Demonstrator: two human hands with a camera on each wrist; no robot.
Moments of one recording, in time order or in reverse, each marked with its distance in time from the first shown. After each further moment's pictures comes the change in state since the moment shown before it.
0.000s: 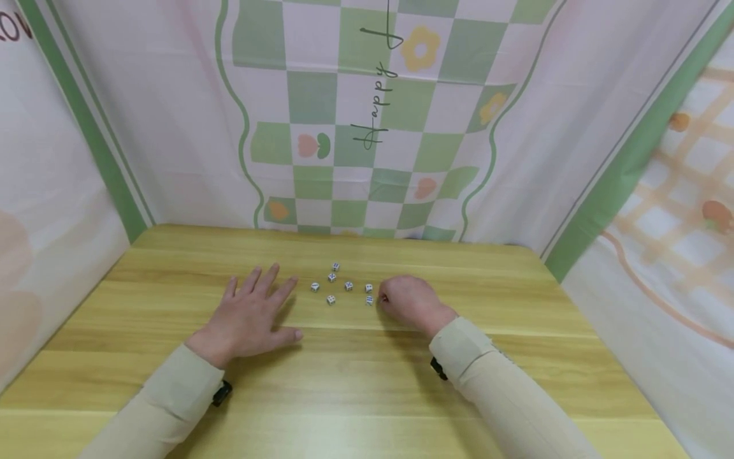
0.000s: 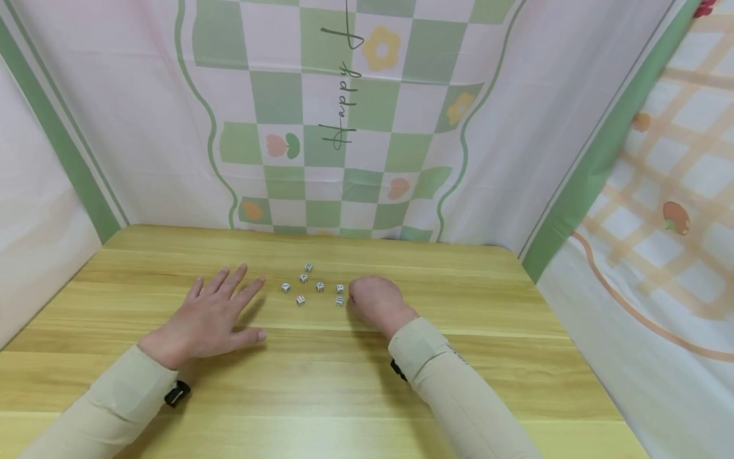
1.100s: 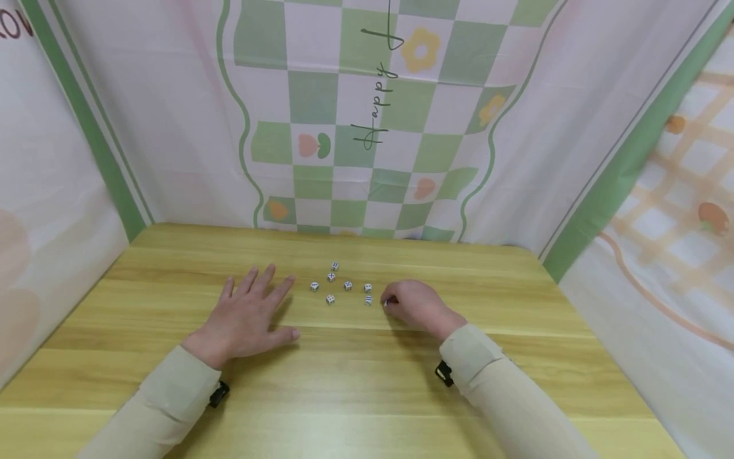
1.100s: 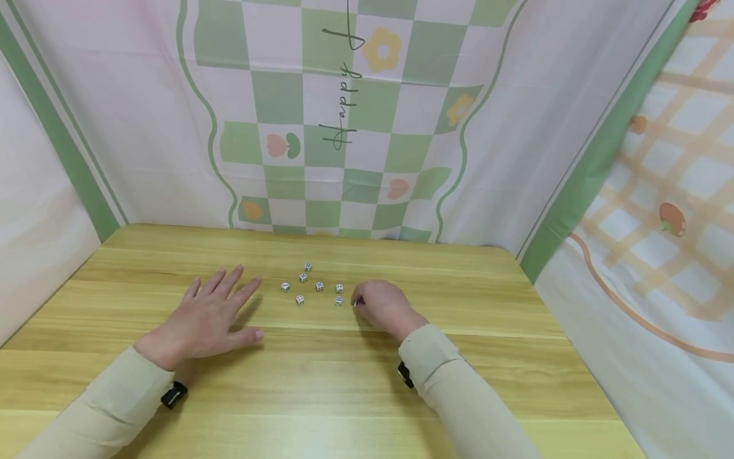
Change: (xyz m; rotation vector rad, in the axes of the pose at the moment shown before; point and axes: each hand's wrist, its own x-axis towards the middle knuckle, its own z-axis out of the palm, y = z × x) left_hand -0.005 -0.002 0.000 -0.024 0.015 0.000; right_hand -0.015 0.010 0.002 0.215 -0.035 0.039
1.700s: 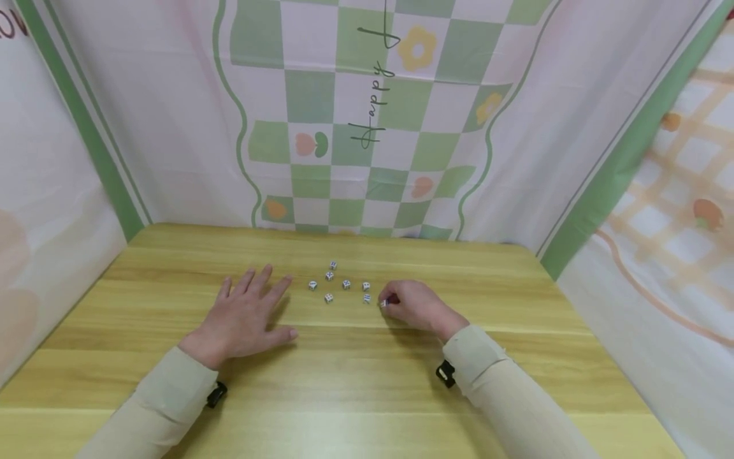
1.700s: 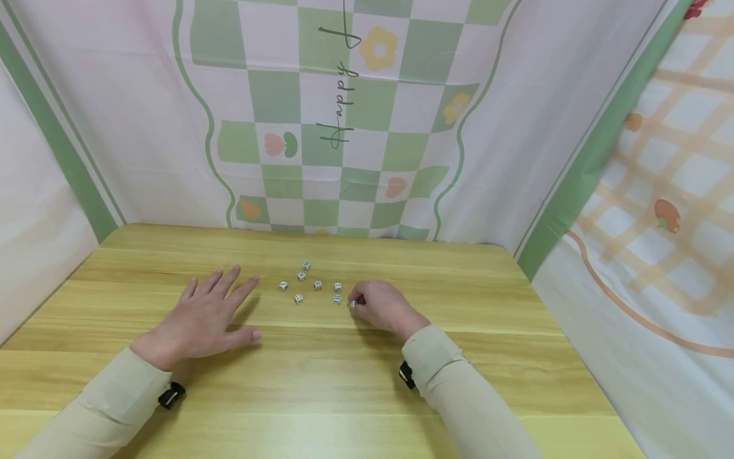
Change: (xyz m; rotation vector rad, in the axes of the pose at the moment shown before) left_hand -0.002 0.002 -0.002 0.012 0.001 0.003; right_hand -0.004 0.005 0.000 0.176 -0.017 0.013
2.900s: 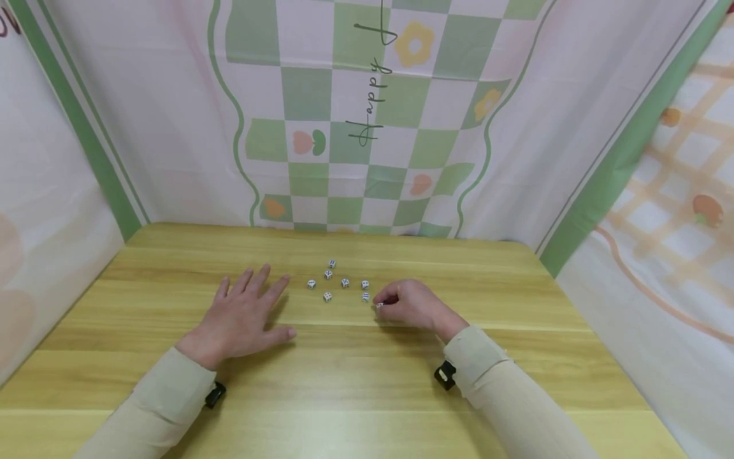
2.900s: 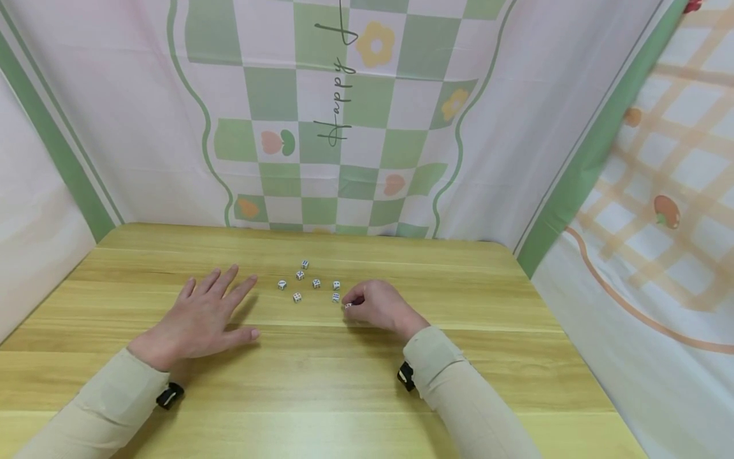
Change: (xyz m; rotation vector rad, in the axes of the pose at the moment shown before) left_hand 0.000 -0.001 0.002 -0.006 0.009 -0.001; right_hand -0.005 0.004 0.003 0.260 -0.007 0.036
